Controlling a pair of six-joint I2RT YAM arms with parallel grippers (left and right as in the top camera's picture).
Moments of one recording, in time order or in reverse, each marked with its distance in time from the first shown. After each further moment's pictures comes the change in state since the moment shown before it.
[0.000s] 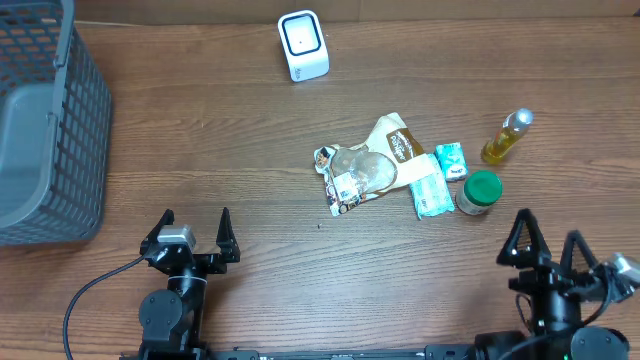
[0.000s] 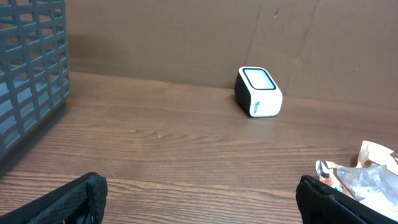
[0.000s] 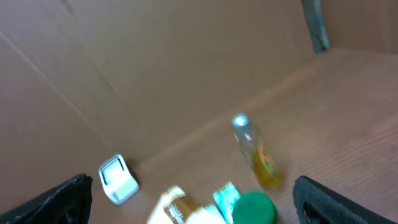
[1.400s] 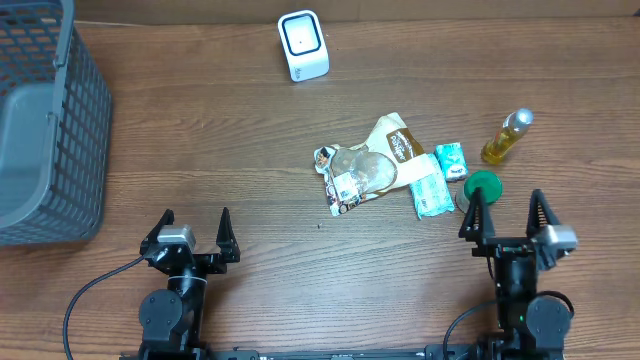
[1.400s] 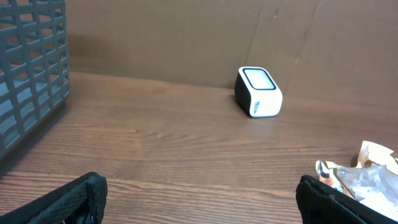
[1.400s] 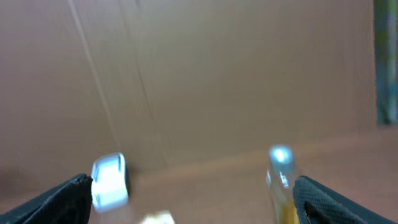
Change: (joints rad) left arm 0.000 0.000 0.000 0.000 0.000 0.000; right arm -0.098 -0.003 -0.537 0.753 -0.257 -0.306
